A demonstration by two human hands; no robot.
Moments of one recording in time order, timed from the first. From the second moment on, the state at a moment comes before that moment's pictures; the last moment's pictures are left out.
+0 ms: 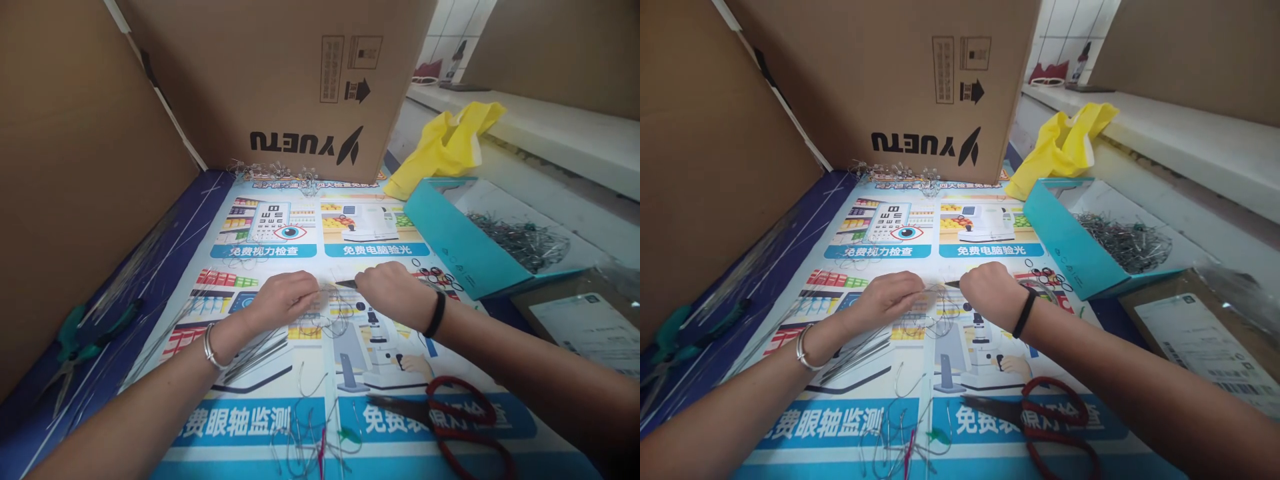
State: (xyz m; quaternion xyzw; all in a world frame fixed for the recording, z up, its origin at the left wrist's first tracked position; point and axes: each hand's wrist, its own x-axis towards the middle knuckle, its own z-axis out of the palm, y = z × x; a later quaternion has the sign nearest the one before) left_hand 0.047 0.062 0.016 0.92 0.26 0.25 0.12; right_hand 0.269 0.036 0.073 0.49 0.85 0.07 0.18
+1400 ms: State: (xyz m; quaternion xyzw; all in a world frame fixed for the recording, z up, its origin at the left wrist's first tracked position) left_hand 0.050 0.064 0.019 0.83 0.26 0.35 0.35; right_hand 0.268 0.062 0.013 0.41 0.90 0.00 -0.16
